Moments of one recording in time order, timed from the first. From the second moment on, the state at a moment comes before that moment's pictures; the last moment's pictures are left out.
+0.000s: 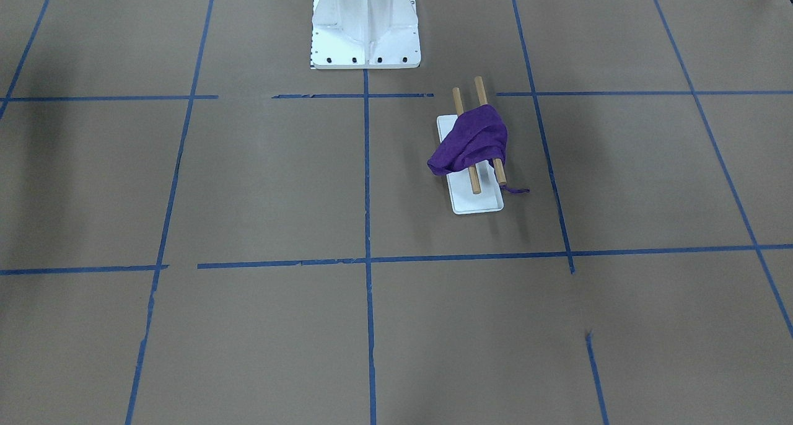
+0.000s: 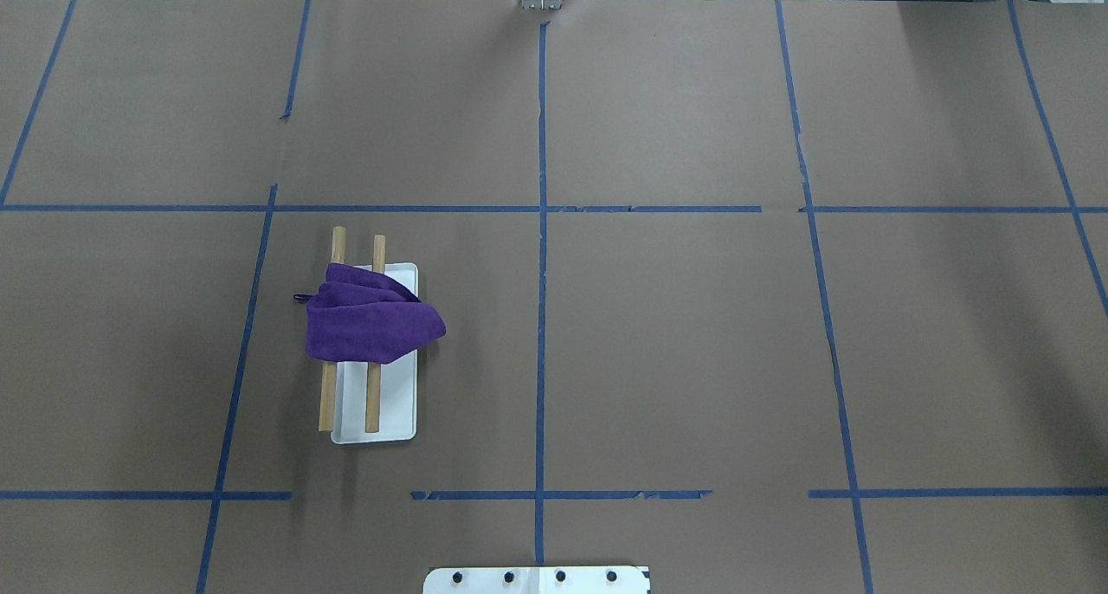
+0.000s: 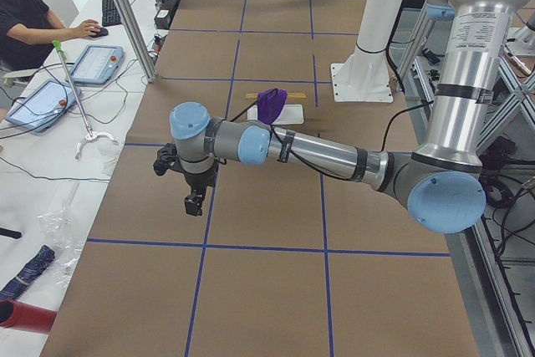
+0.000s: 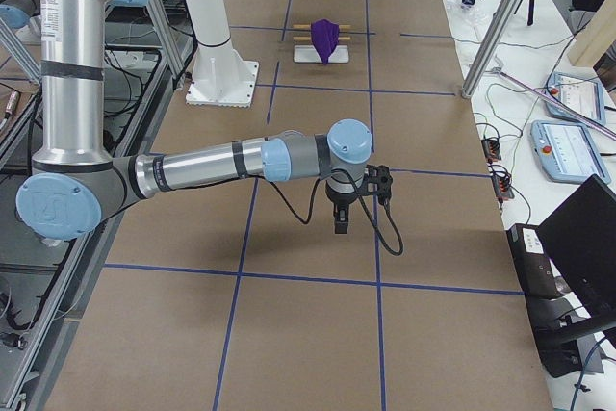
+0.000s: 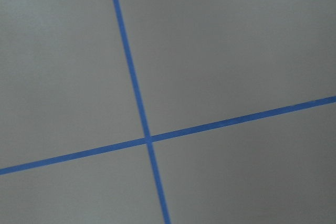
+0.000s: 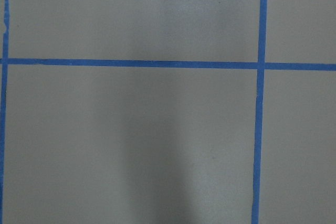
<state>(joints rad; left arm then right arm) -1.52 -1.71 -1.62 -1.52 -2.29 0.10 1.48 -1.65 1.85 -1.64 2.43 0.15</state>
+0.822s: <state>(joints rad) -1.57 -1.66 -1.57 -1.51 -2.30 0.14 1.57 -1.64 1.67 -1.64 2.47 -0.03</state>
